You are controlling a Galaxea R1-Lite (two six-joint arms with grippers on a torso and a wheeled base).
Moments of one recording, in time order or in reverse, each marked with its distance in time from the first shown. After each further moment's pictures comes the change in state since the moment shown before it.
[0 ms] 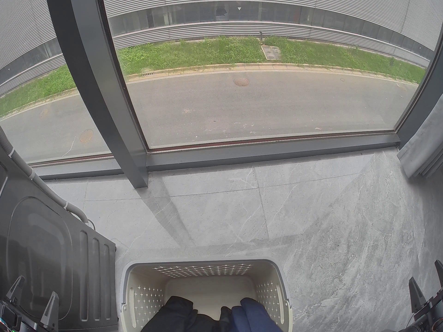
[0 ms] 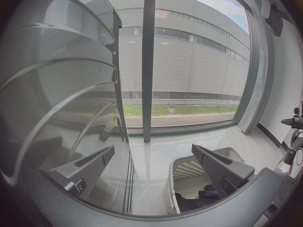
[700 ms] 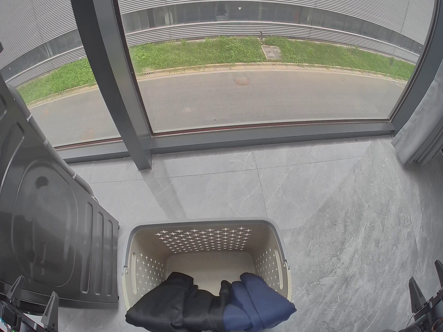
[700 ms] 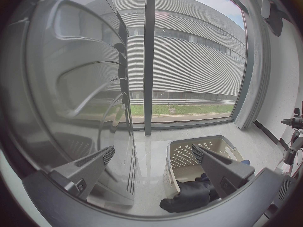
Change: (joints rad) left arm 0.001 0.000 0.000 0.000 0.001 0.000; right arm 0.001 0.000 0.000 0.000 0.000 0.000
